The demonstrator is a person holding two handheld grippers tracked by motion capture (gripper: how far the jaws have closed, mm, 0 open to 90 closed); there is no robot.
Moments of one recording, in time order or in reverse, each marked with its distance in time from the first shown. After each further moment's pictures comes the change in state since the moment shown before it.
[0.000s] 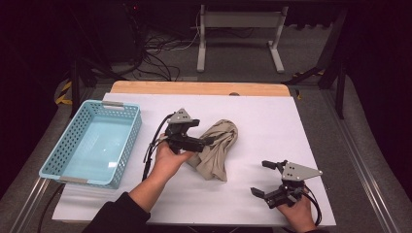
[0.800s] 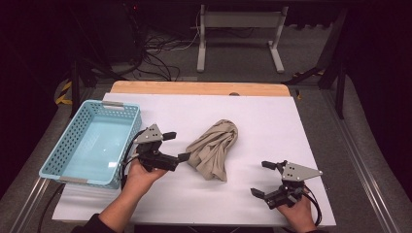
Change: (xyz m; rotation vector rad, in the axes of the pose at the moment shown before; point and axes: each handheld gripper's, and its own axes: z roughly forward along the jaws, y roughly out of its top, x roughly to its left) left arm 0.001 -0.046 -0.064 -0.016 0.006 0.037; right arm 0.001 0.000 0.000 -0.002 0.010 0.001
